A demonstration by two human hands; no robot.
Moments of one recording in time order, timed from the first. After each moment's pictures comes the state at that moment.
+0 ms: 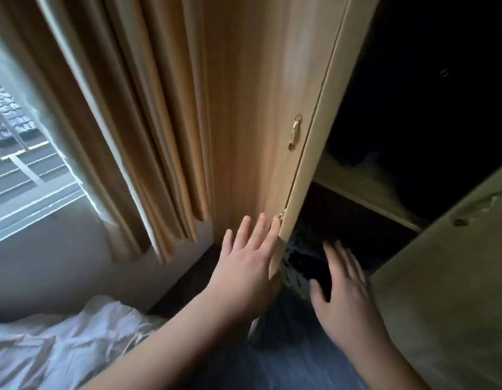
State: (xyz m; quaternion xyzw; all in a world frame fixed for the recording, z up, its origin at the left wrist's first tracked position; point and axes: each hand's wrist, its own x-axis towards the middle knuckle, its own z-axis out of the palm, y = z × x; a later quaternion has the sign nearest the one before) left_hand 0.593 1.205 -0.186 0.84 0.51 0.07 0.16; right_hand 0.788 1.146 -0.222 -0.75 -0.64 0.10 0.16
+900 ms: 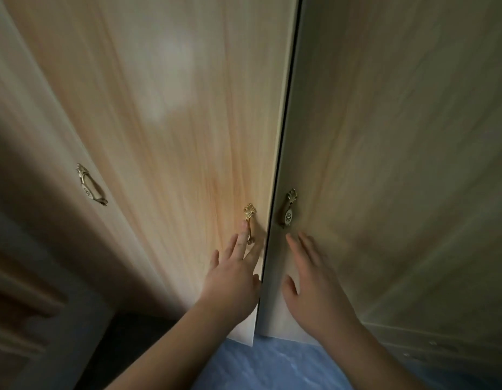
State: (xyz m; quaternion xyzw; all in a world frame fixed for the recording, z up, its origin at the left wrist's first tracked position) left_hand 0.942 1.270 -0.227 0.92 0.37 0.03 0.11; right_hand 1.077 1.154 -0.212 -0.80 -0.54 0.06 0.25
